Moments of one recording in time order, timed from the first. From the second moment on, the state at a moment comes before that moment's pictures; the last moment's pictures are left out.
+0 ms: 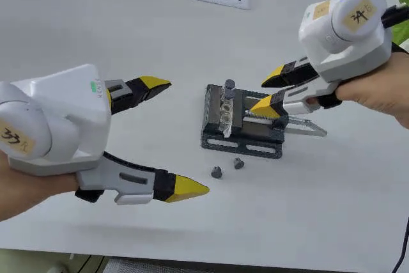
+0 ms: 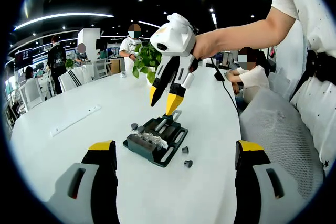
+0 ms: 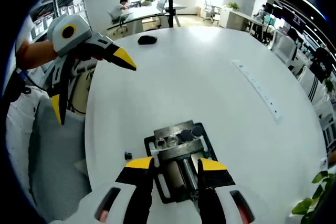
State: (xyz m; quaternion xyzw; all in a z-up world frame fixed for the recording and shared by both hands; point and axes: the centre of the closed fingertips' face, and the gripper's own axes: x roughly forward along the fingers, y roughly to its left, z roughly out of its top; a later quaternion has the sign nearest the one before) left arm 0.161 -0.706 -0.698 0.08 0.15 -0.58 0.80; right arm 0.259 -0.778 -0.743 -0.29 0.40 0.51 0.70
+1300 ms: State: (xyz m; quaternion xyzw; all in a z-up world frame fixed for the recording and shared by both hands) left arm 0.154 -0.707 -0.699 0.08 0.15 -0.58 0.79; right arm 0.197 -0.797 -0.795 -0.17 0.43 0.39 0.80
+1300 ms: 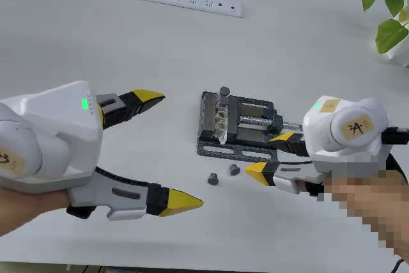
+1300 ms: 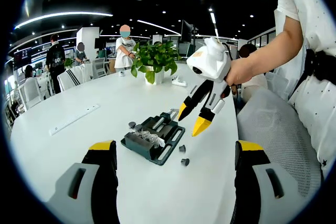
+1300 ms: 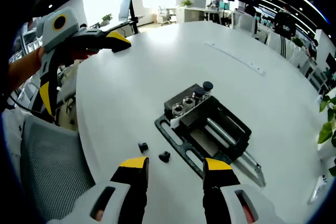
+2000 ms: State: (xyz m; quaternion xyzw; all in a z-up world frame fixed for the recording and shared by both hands) left arm 0.151 -0.709 -0.701 0.08 0.16 -0.59 0.79; right arm 0.190 -0.780 -0.827 -0.10 0.42 0.29 0.85
